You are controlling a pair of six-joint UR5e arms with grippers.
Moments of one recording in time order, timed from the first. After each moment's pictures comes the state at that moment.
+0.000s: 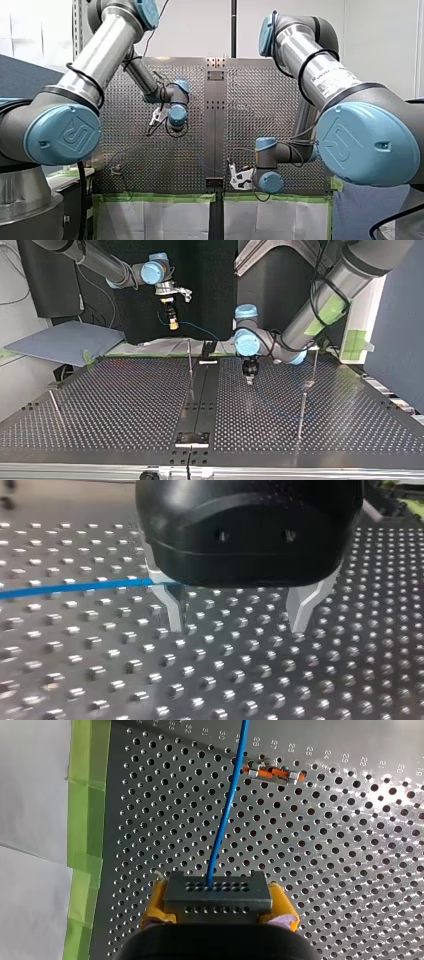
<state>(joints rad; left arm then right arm) -0.34 -2.17 -1.56 -2.80 -2.01 -1.29 2.11 -0.70 1.91 -1.06 1.58 1.41</state>
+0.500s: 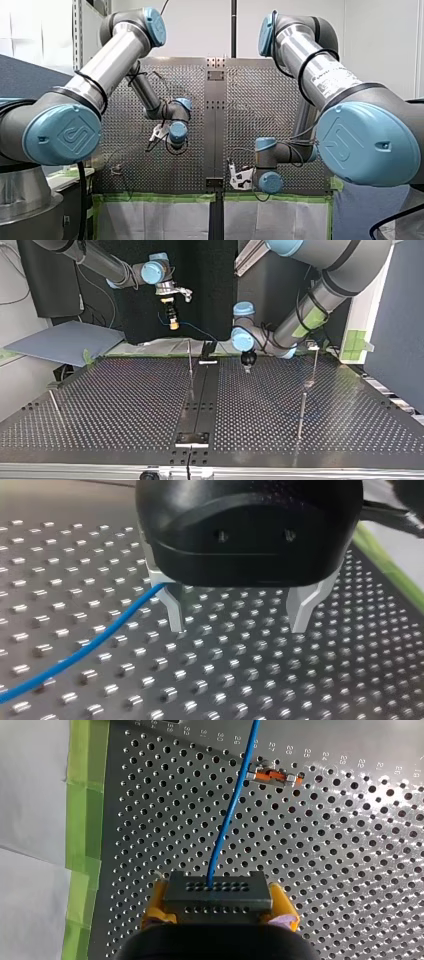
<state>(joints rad) -0.34 -2.30 -1.55 -2.78 -2.02 -1.27 2.11 -0.70 1.91 -1.07 1.58 1.41</state>
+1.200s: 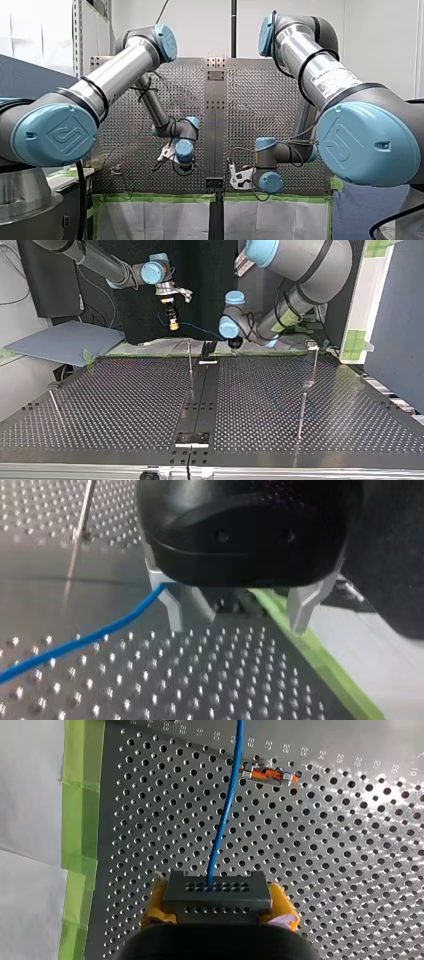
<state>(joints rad) -0.42 -2.44 -1.55 -2.77 -1.97 -1.30 2.11 -0.70 1.91 -1.07 1.58 1.41</state>
